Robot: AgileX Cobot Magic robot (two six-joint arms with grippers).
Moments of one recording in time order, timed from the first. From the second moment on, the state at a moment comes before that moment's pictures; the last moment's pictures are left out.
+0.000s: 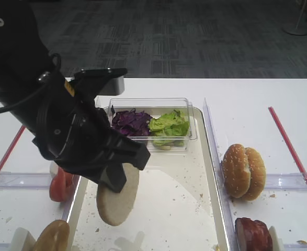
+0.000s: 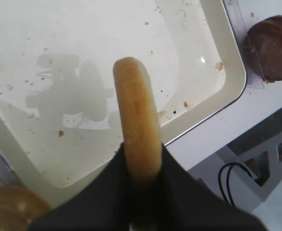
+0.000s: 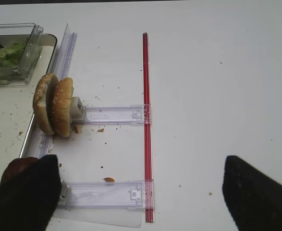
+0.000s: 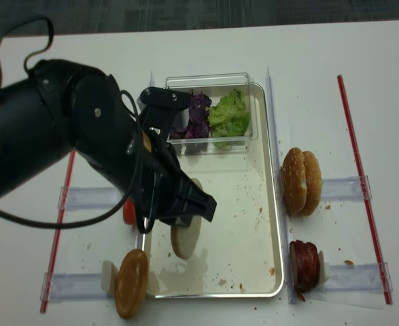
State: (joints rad) left arm -0.66 1.46 -1.04 -0.32 0.95 -0.09; right arm -0.01 -0.02 -0.48 0.05 1.13 0.00
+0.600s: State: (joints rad) left arm -0.44 1.68 -1.04 -0.84 1.12 0.45; right arm -0.01 -0.02 -0.48 0.05 1.13 0.00
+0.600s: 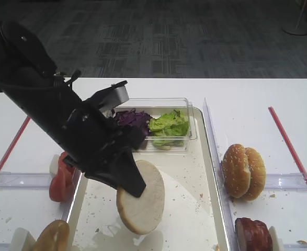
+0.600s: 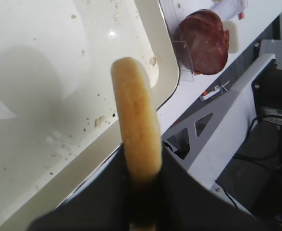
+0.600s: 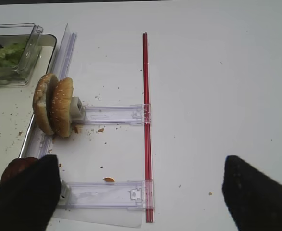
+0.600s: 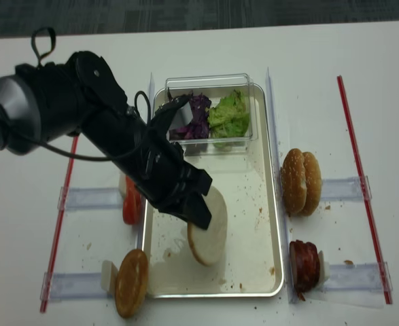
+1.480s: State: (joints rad) left arm -0.34 1.96 -1.14 -0.98 1.18 0.64; right arm -0.01 -0.02 -0.48 0.05 1.13 0.00
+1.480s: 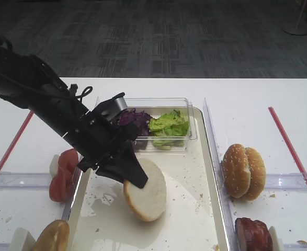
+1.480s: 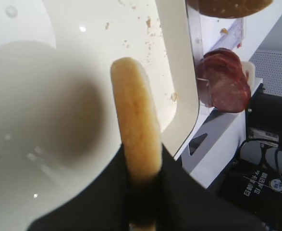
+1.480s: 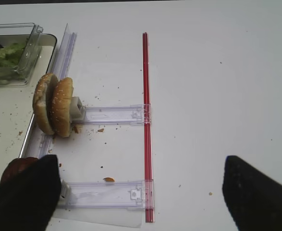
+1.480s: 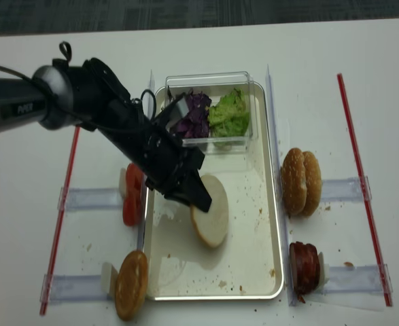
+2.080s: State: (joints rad) left arm -0.34 2.00 -1.14 -1.00 1.11 0.66; right arm -0.01 -0.02 -0.48 0.05 1.13 0.00
